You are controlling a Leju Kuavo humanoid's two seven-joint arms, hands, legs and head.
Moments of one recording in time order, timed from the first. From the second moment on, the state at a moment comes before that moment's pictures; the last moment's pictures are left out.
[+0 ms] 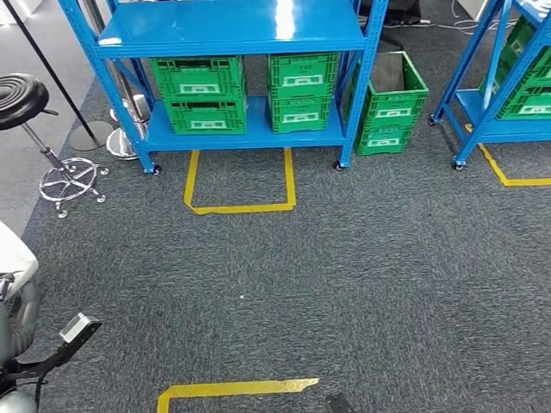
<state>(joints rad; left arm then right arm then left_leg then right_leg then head) 0.05 -0.04 0.34 -1.59 -1.24 0.70 -0.55 -0.05 0.19 -0.28 -0.19 0.53 -0.17 -0.15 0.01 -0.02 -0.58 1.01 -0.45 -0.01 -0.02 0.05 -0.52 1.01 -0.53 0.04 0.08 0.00</state>
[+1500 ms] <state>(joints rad) 0.05 -0.03 0.34 -1.61 -1.22 0.70 -0.56 -0.06 0.19 -0.28 -0.19 0.55 -0.18 -0.15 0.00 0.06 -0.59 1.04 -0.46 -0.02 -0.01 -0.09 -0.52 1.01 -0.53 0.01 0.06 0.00</state>
